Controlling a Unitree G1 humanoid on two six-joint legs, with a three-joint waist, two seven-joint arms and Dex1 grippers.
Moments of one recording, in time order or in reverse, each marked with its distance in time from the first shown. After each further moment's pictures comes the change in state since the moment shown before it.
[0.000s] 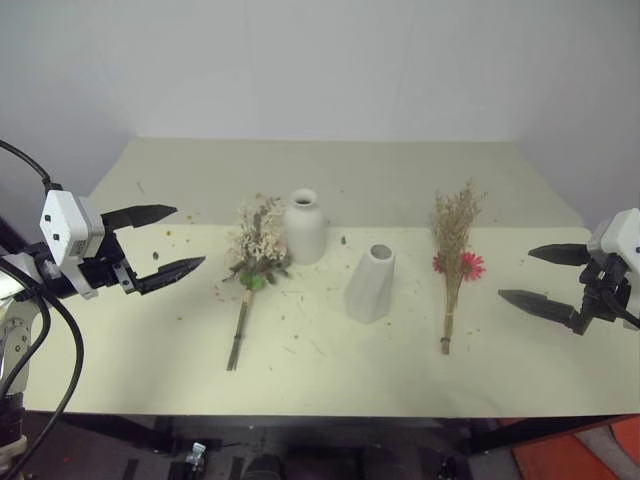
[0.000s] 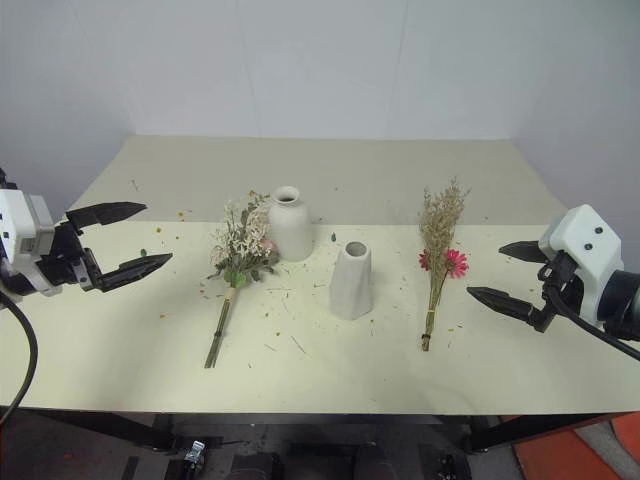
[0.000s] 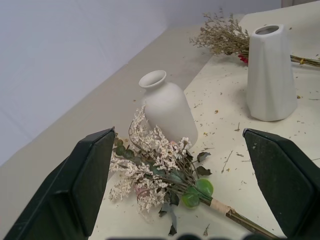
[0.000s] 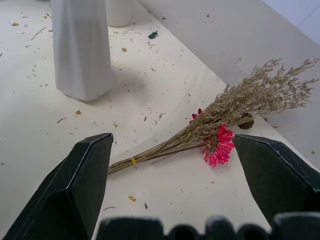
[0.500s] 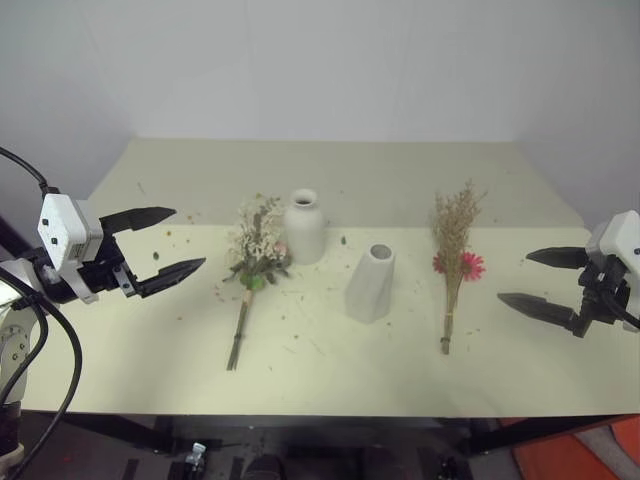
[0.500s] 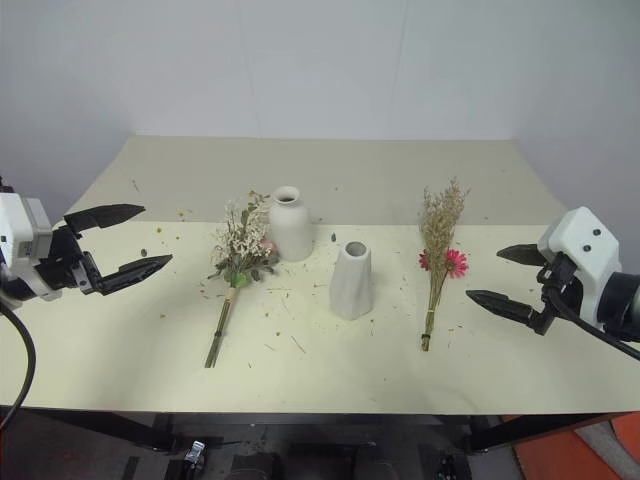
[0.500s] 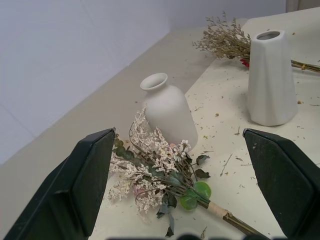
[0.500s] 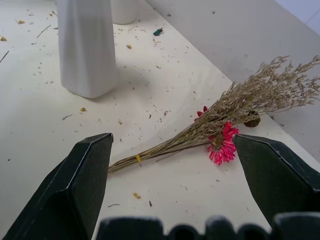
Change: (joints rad) left arm 0.019 -0.003 0.008 -0.034 -0.023 0.018 0.033; right arm -0.002 -0.010 0.007 0.012 -0.007 0.000 0.020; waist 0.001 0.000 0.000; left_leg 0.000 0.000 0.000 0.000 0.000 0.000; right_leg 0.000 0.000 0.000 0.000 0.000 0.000
